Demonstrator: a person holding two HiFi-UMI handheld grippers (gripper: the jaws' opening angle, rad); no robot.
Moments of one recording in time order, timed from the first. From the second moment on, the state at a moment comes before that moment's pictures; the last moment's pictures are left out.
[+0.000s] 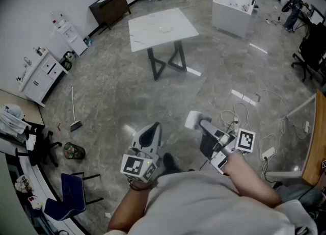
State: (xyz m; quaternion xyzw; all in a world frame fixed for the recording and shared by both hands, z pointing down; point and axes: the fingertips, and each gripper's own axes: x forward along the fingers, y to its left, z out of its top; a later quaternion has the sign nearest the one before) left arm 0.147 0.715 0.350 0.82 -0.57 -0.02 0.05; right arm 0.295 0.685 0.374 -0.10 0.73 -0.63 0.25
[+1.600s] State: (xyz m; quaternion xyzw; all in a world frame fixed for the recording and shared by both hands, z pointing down) left arm -0.055 0.529 0.361 0.85 -0.52 0.00 0.03; right arm 0.113 0.501 0.356 -0.16 0.75 -0.58 0.28
